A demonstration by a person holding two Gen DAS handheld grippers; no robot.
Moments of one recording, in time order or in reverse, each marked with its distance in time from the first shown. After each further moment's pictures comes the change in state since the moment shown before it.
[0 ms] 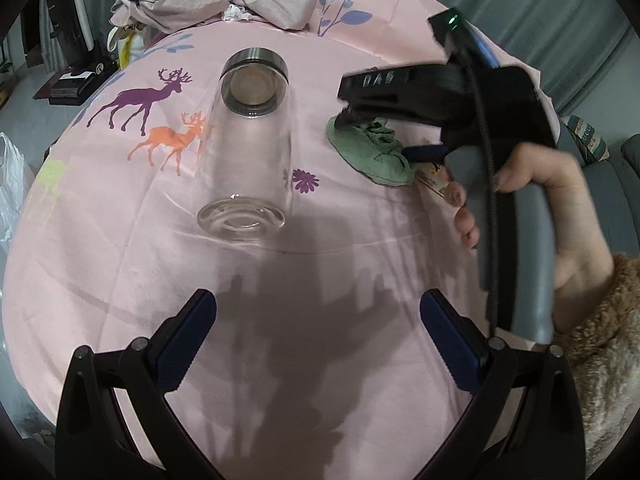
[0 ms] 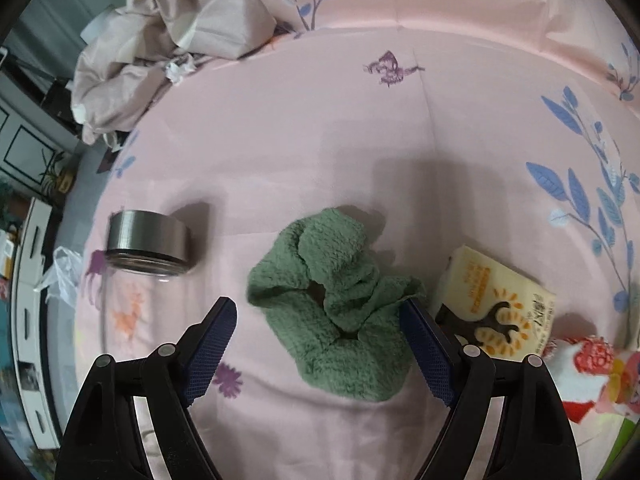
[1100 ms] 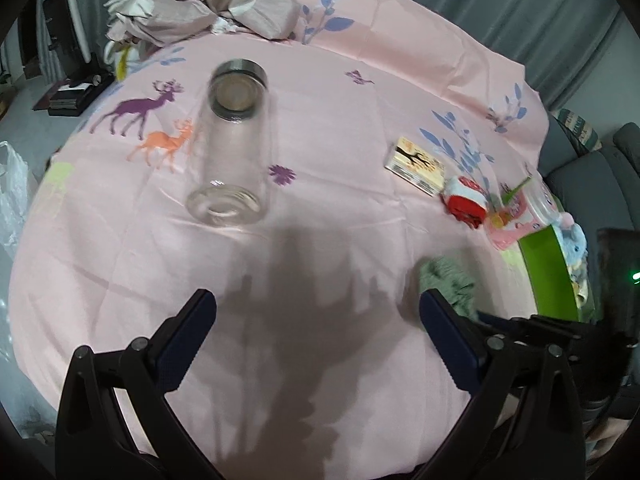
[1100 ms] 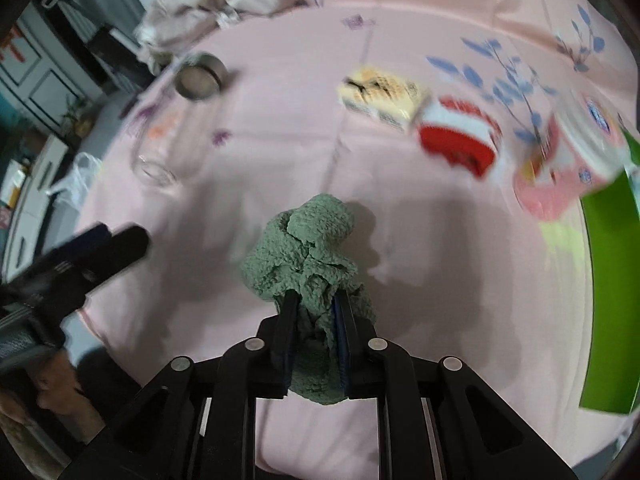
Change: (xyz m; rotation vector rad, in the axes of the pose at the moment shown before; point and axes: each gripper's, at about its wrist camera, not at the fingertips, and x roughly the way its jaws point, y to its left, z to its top) left arm -0.019 -0.021 -0.016 0.038 -0.019 -0.019; right arm -0.093 -0.054 -0.171 -0.131 0.021 -0.021
